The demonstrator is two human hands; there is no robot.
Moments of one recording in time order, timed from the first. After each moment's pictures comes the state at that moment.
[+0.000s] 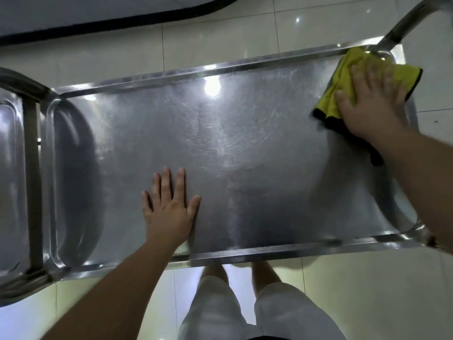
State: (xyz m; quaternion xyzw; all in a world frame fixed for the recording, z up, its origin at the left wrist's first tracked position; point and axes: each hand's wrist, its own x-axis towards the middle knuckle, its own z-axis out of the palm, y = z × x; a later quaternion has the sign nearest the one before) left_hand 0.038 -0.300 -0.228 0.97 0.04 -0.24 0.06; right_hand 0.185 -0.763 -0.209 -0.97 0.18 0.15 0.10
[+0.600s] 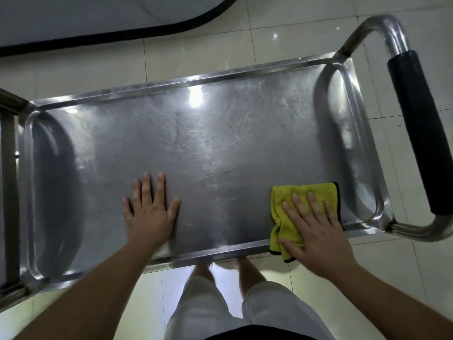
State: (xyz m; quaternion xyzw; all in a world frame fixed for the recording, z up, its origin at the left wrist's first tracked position) left_hand 0.037 -0.301 -0.228 0.97 0.06 -0.22 0.06; right_hand -0.087 -0.691 -0.213 -0.98 -0.07 0.16 0.04
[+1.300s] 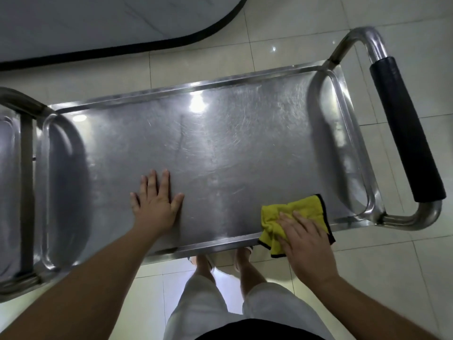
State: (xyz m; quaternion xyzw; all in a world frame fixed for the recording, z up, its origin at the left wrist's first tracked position) left_hand 0.049 -0.301 -0.215 0.96 0.05 -0.27 0.07; right_hand -0.119 -0.653 -0.211 -0.99 -0.04 0.05 0.10
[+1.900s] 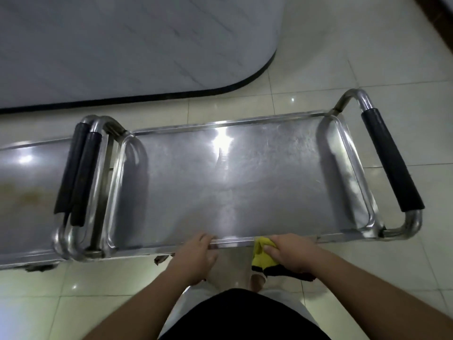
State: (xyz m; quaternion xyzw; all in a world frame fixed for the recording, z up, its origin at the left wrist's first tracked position) left_hand -0.079 -0.297 -0.112 0.92 -0.06 -0.36 0.13; right_hand -0.076 -0.589 -0.114 -0.89 -0.08 0.42 0.17
